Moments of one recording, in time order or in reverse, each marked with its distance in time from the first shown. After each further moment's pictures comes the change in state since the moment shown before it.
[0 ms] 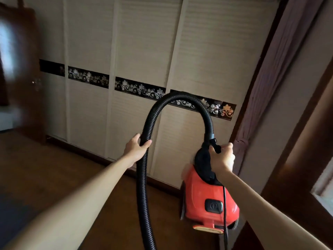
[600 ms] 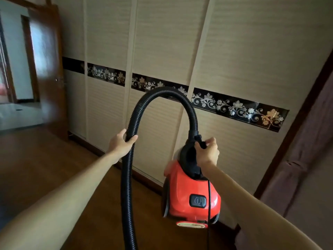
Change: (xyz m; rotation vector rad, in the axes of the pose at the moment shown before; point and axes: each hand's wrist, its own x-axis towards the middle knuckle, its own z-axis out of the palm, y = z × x) left_hand 0.270 -0.082 0.031 0.048 0.156 -0.157; right_hand 0.188 -0.009 0.264 0.138 -0.282 -0.021
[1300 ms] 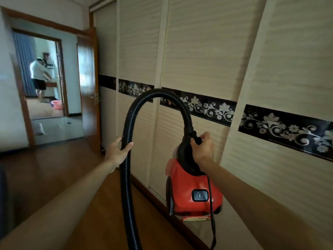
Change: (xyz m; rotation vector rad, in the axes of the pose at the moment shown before) left_hand 0.333 -0.038 0.006 -0.016 0.244 -0.043; right_hand 0.292 -0.051 0.308 0.068 -0.271 -0.268
